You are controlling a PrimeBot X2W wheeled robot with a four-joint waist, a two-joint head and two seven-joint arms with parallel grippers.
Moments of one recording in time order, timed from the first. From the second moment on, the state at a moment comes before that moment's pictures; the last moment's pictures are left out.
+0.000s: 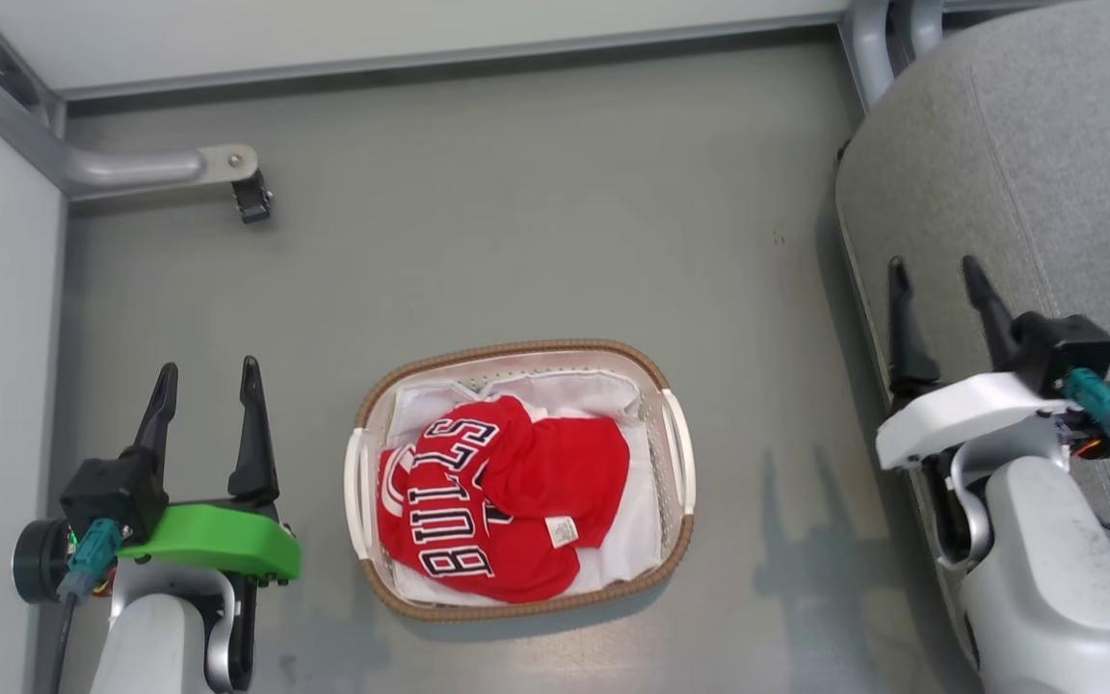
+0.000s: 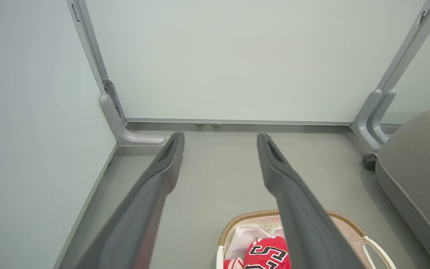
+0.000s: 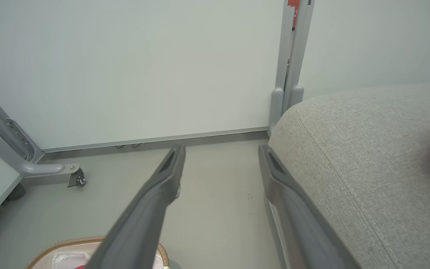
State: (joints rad) left arm -0.23 0.09 0.00 0.33 -0.21 -0.13 -0.26; right arm -0.44 -0.05 -0.08 0.47 0.16 0.13 -0.26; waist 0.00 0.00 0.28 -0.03
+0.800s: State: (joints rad) left arm -0.07 0.05 0.07 0.37 -0.16 -0.13 -0.26; right arm -0.20 -0.05 0.04 0.45 0.21 0.13 -0.26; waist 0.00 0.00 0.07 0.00
